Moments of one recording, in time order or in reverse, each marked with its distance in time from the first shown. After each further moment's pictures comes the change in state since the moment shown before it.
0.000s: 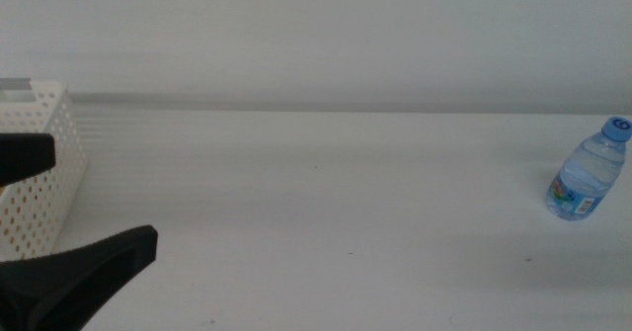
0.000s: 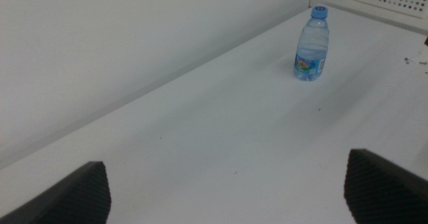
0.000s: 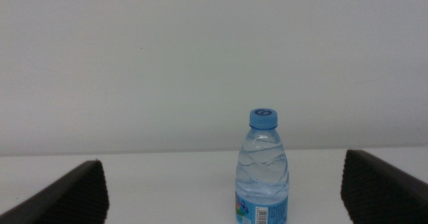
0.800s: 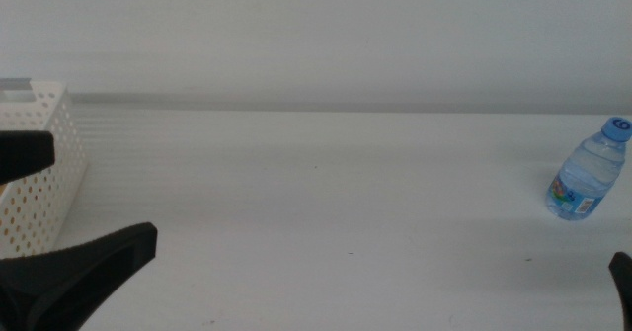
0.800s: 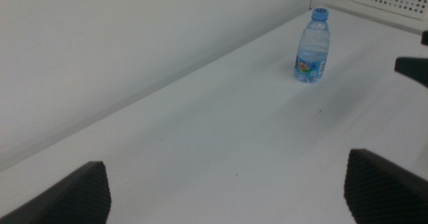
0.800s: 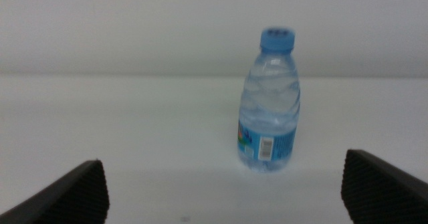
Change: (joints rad) left arm 0.000 0.000 0.000 0.000 -0.006 0.000; right arm 0.000 0.358 0.000 -0.007 -0.118 -0.025
